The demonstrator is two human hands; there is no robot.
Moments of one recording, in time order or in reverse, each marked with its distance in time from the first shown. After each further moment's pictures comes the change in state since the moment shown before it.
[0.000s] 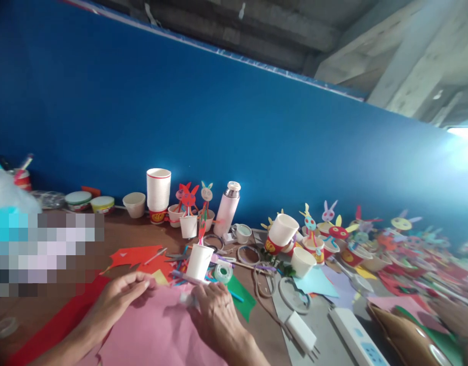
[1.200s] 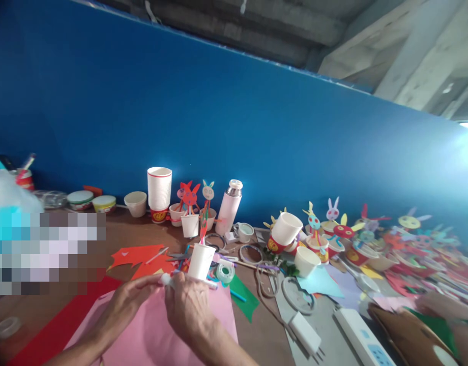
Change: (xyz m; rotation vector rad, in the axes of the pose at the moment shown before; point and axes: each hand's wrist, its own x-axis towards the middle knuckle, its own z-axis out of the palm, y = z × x) left_hand 0.007 -0.017 0.010 0.066 0.039 0.151; right_hand 0.046 -0.044 0.017 -0.047 0.077 0.098
